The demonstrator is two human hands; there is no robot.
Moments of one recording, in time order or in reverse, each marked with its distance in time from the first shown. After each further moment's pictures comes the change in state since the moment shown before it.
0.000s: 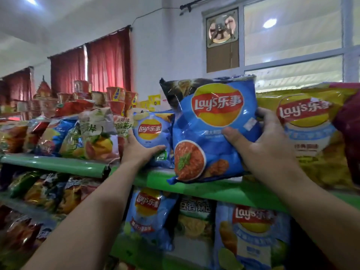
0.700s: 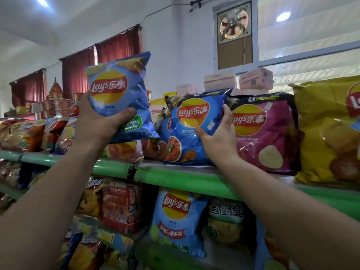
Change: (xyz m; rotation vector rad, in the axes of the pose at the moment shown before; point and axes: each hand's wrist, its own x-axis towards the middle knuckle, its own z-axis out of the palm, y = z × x) left_hand 0.014 0.000 -0.156 -0.348 0.259 0.269; right_hand 0.039 0.032 0.188 -0.048 -0.002 0.160
